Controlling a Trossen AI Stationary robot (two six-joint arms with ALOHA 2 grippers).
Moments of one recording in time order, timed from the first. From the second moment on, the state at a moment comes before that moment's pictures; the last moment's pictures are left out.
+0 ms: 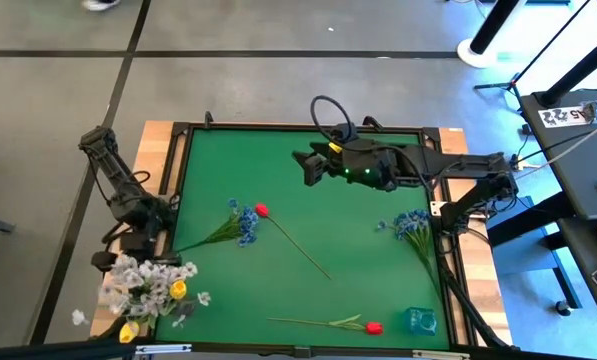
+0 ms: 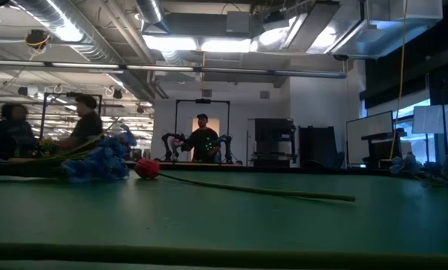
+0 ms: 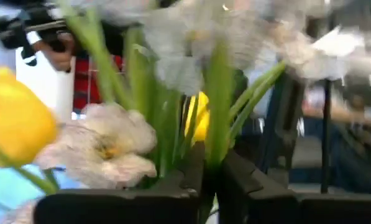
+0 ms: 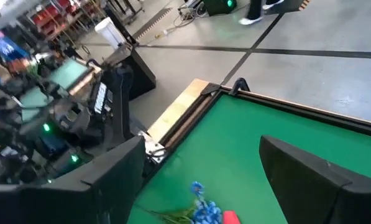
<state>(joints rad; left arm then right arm) -0.86 0.47 0.24 0.48 0.51 -0.28 0.09 1.62 1.82 -0.60 0.57 0.80</state>
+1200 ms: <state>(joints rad) -0.81 0.46 0.59 -0.29 0.22 -1.09 0.04 1.76 1.82 -0.69 0.37 0.49</state>
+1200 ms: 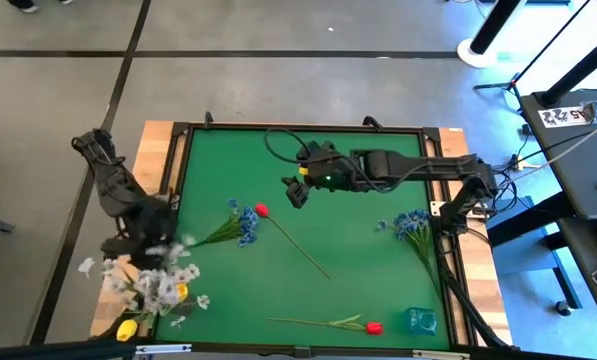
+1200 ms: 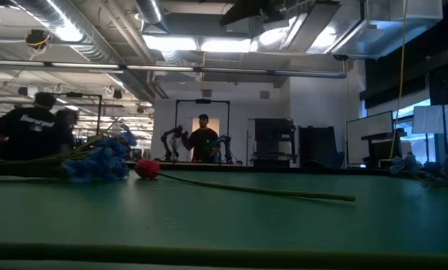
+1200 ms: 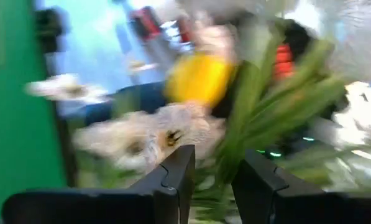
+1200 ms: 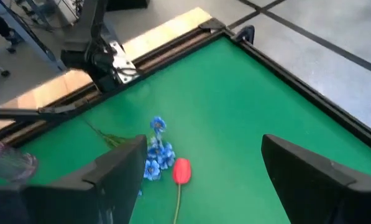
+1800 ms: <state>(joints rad) -0.81 0.47 0.59 -0.52 0.31 -1.24 0.04 1.77 1.82 -0.81 0.34 0.52</state>
